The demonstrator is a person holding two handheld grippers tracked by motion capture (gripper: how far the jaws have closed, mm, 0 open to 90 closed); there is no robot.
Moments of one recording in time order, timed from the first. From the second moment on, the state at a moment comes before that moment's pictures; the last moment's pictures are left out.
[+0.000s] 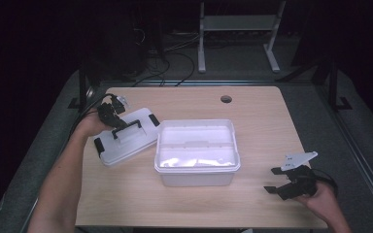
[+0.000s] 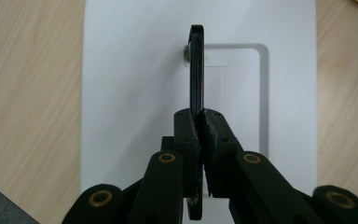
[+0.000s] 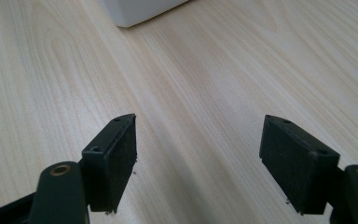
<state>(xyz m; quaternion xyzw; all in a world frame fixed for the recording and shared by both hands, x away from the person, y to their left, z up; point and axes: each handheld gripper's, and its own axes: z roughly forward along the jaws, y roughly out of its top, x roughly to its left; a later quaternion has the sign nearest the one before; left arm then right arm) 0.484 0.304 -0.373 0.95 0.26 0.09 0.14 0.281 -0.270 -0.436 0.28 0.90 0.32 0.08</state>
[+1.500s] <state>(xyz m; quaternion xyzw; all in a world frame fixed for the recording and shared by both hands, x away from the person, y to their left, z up) 0.386 0.331 -0.218 0.95 0.18 0.14 0.22 0.282 -0.264 -0.439 0.27 0.91 0.31 0.07</state>
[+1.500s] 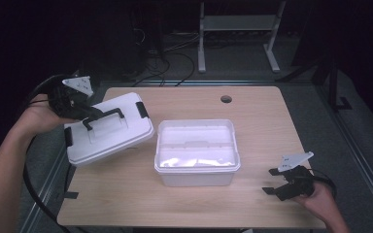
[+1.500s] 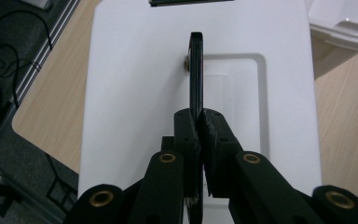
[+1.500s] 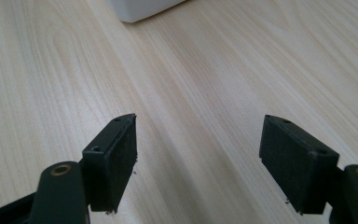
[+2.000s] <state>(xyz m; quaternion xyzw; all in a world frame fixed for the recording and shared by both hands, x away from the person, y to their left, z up) 0.373 0.284 -0.184 0.95 0.12 0.14 0.25 0.282 -0.265 -0.439 0.27 0.91 0.31 0.07</state>
